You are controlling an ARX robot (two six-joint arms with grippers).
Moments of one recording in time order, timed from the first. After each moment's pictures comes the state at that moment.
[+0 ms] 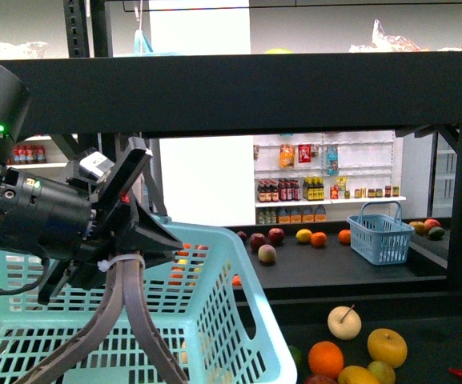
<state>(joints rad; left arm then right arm) -0.20 1.73 1.24 0.01 0.66 -0.62 0.00 0.00 0.02 0.00 0.00 0.00</state>
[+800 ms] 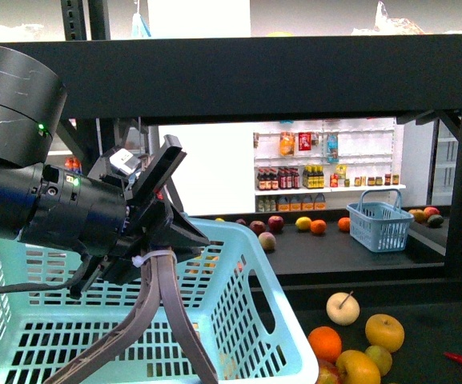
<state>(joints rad) -0.25 1.75 1.25 0.03 0.63 -0.64 -0.15 1.08 0.40 0.27 -0.02 0.11</state>
